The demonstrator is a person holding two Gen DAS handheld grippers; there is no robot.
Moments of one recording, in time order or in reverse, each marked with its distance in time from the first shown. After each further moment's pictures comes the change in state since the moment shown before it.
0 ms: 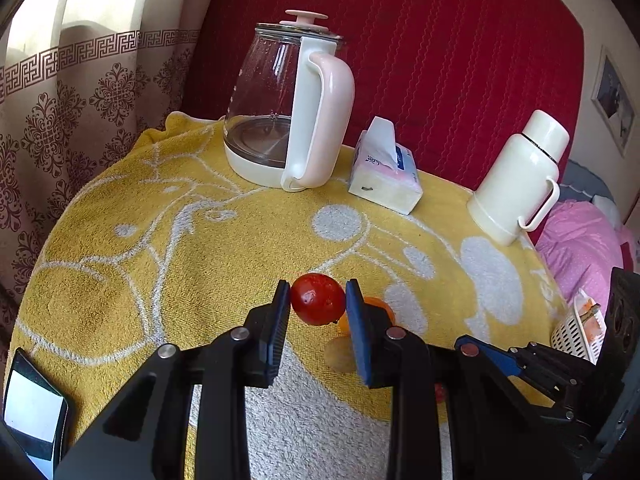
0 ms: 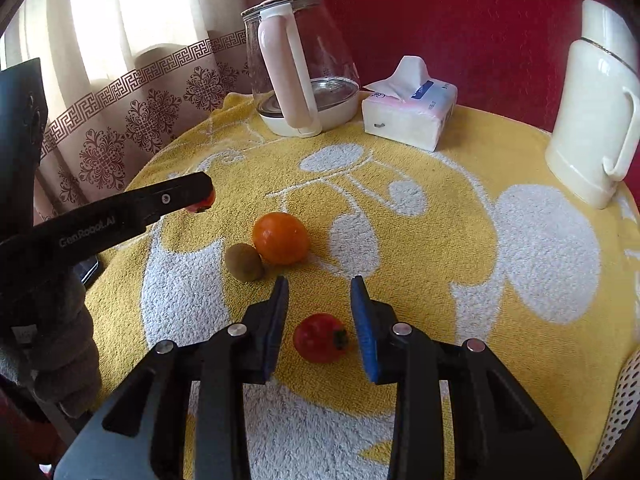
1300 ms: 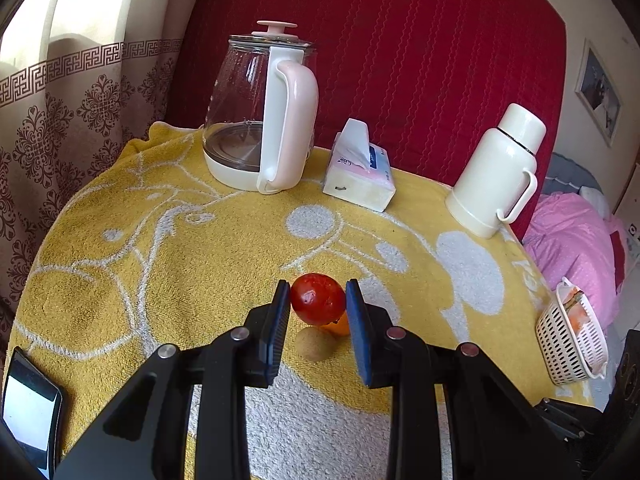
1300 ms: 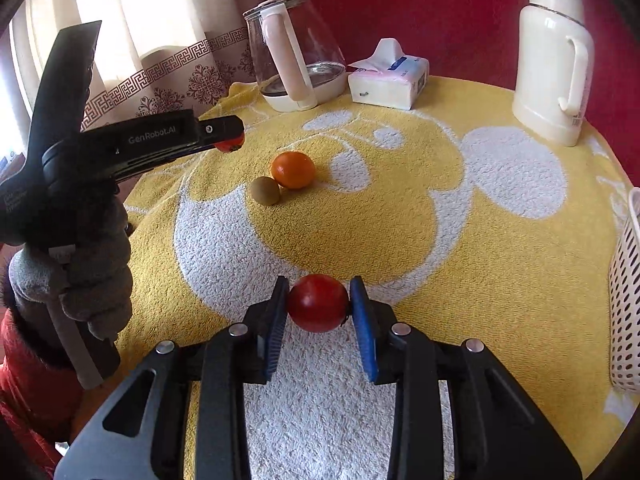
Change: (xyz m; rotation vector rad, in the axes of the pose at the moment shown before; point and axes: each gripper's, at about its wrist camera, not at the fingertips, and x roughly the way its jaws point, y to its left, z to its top) left arm -0.012 -0.017 -0.006 0.039 -0.015 -0.042; right arm -0.053 0.005 -0.057 0.081 0.014 -0.003
